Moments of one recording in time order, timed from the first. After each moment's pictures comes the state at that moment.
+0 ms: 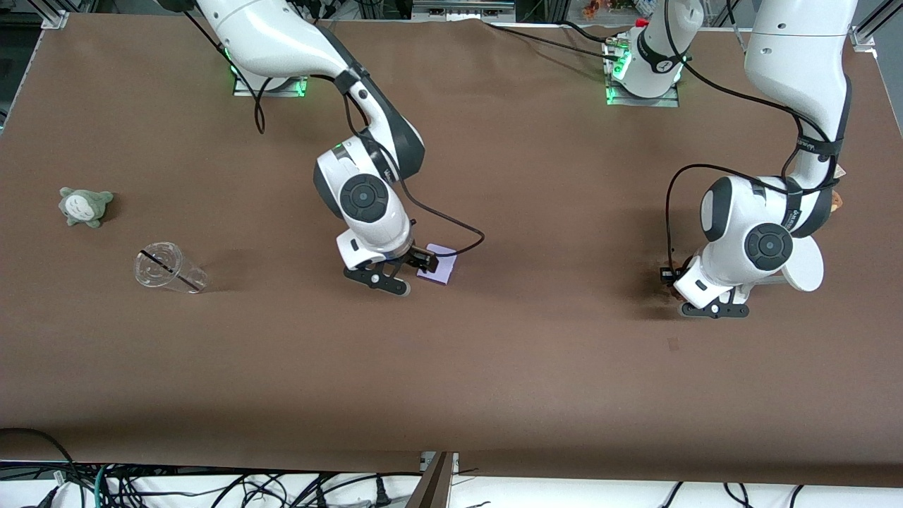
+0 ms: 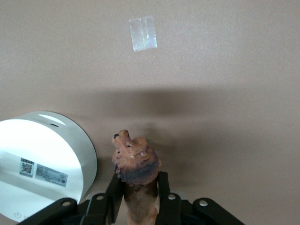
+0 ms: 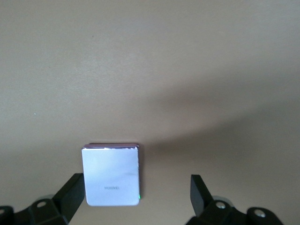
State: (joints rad) left arm -0.16 0.52 0.13 -1.89 0.00 2.30 -0.03; right arm 0.61 0.73 0.01 -1.44 0.06 2.20 0.91
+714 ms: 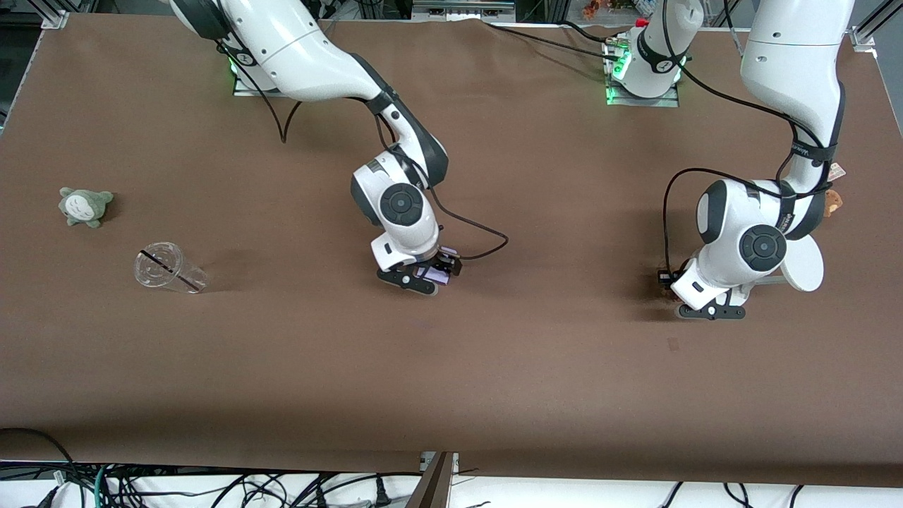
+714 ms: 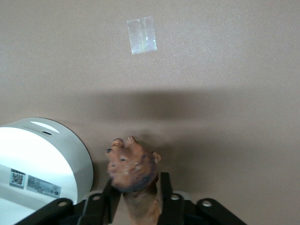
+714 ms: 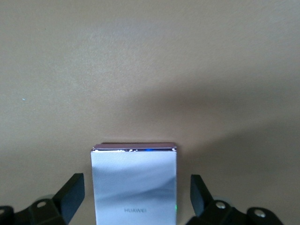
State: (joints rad) left arm -0.16 0.55 0.13 -1.90 0.00 2.34 -0.03; right arm 0.68 0.89 0.00 -1.36 0.05 2.31 0.98
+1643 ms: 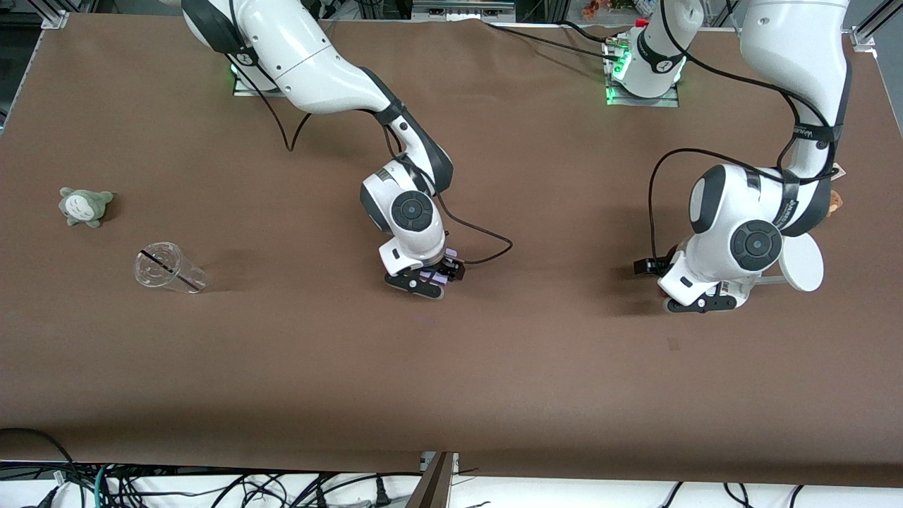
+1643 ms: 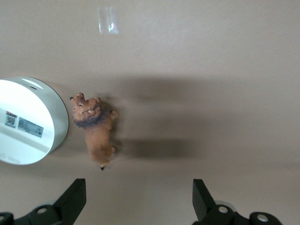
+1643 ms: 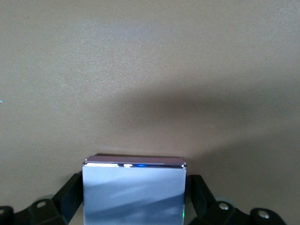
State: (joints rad) left arm -0.19 0.46 0.05 -1.76 0.00 2.01 -0.22; right arm 0.69 0.94 0.00 -1.32 0.02 2.33 0.99
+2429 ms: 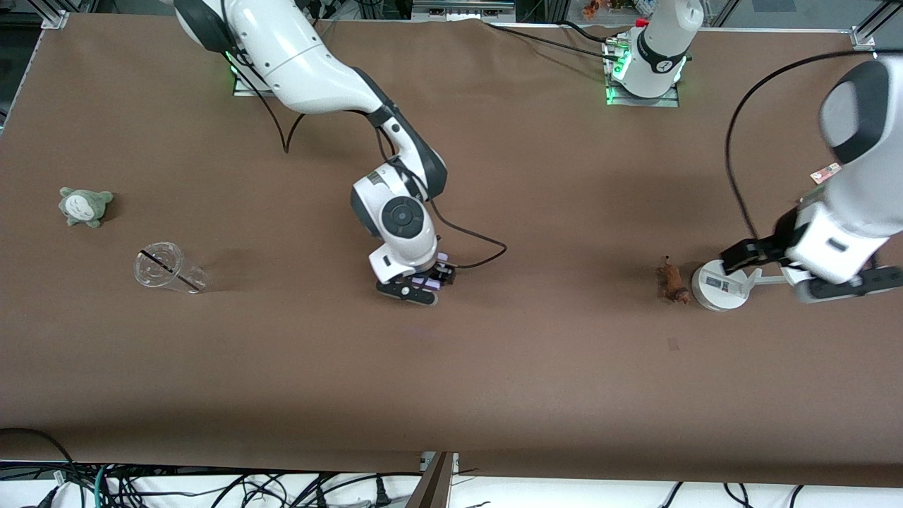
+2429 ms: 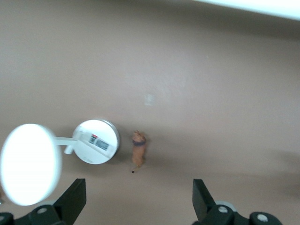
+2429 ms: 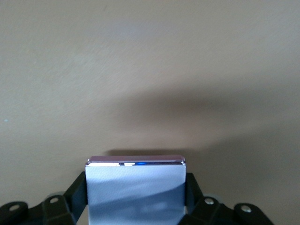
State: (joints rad) left arm -0.09 0.25 0.07 -1.50 0.00 1.80 -0.23; right arm 0.64 0.90 -0.01 -1.29 0.02 2.20 0.86
